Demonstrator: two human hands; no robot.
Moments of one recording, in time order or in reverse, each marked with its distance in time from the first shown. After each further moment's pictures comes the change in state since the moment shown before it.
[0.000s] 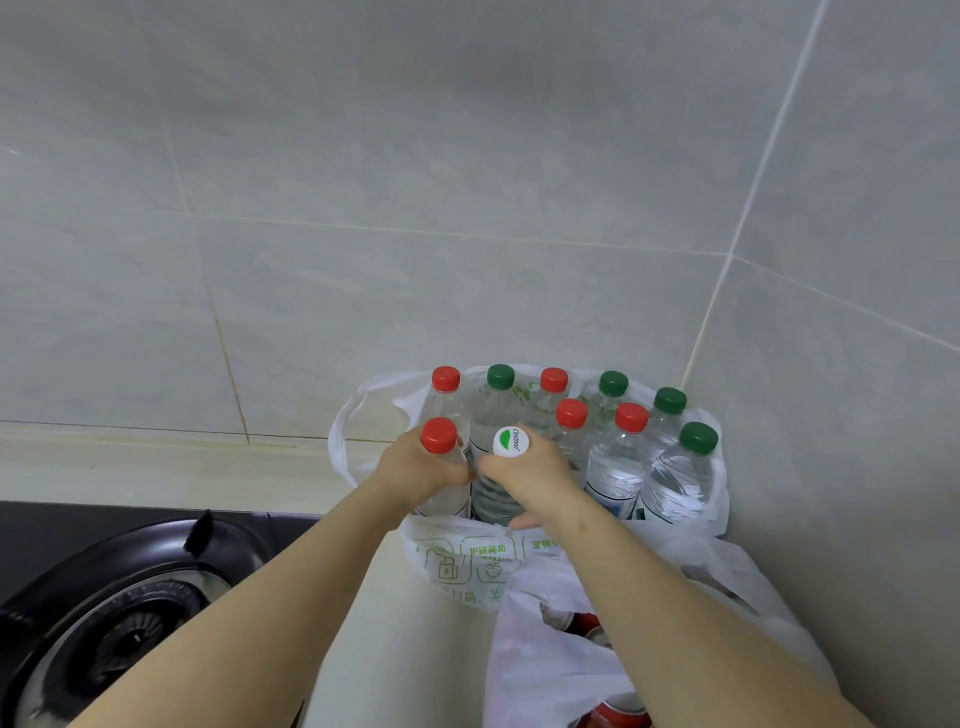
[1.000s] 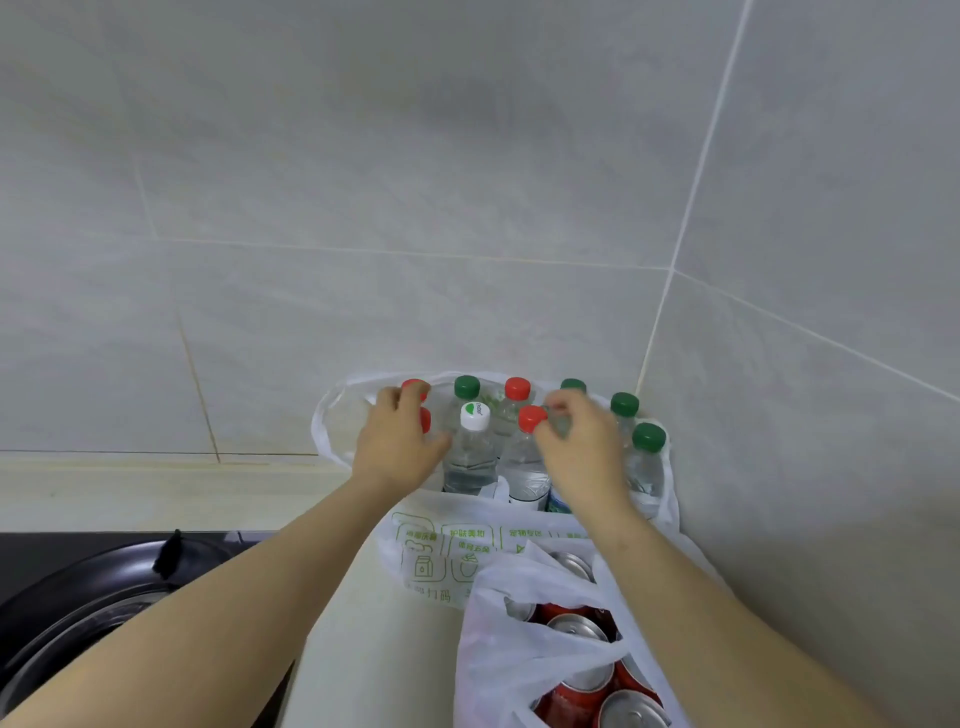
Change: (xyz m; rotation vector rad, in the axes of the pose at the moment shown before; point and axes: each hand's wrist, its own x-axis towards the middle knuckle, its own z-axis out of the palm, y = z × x) left_hand 0.009 0.023 0.006 0.424 0.287 0.327; right_hand -0.027 -0.004 -0.063 -0.285 0.531 -0.411
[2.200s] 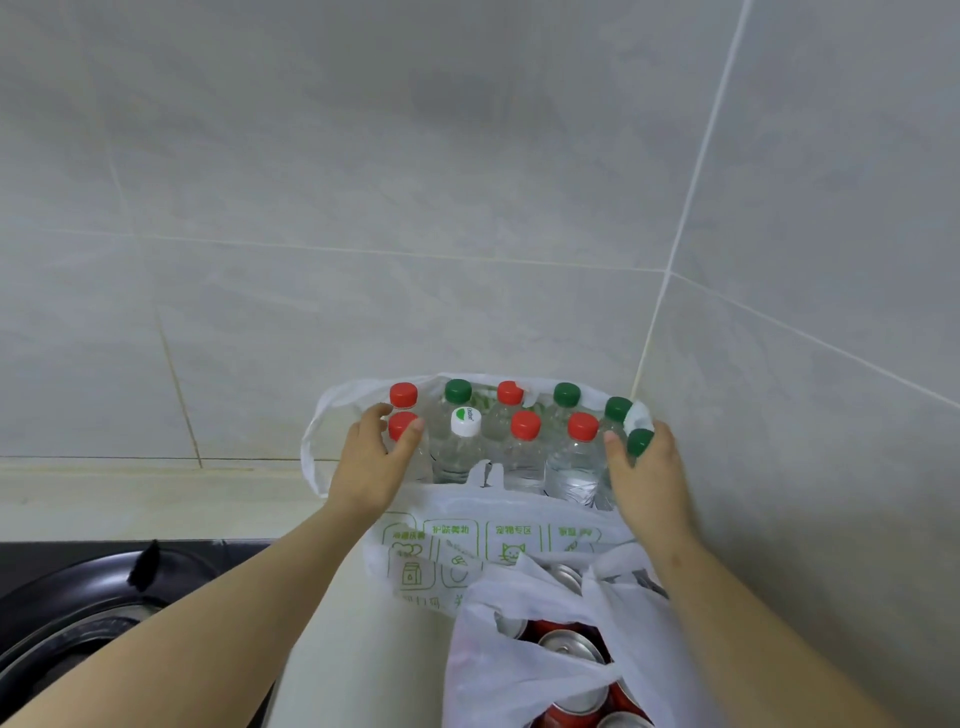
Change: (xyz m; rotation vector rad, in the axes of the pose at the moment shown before) left_hand -0.002 -0.028 0.016 -0.371 0.008 -0.170; right_hand 0.011 0.078 -0.019 -0.062 0.057 0.299
